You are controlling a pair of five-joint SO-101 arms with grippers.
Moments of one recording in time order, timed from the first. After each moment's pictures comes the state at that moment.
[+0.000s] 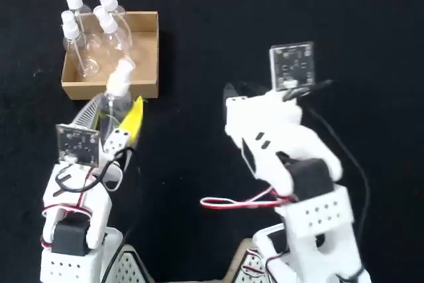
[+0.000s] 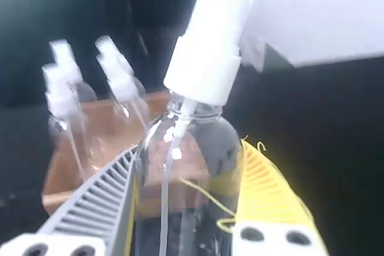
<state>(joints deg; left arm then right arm) 0.4 -104.0 80.8 34.2 -6.2 -16.3 -55.8 45.4 53.4 -8.4</state>
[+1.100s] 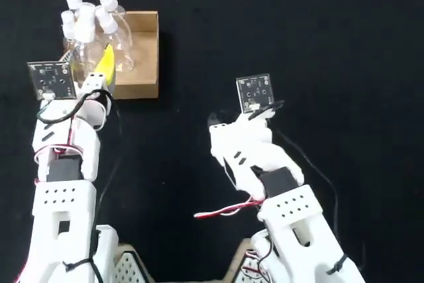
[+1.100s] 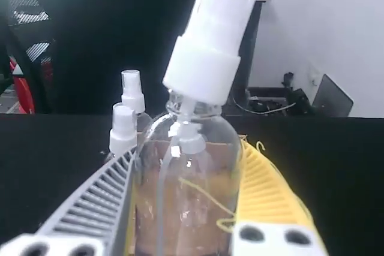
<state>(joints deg) -10.2 -55.3 64.7 1.5 -2.1 -20.3 -55.8 71.8 30.6 -8.4</state>
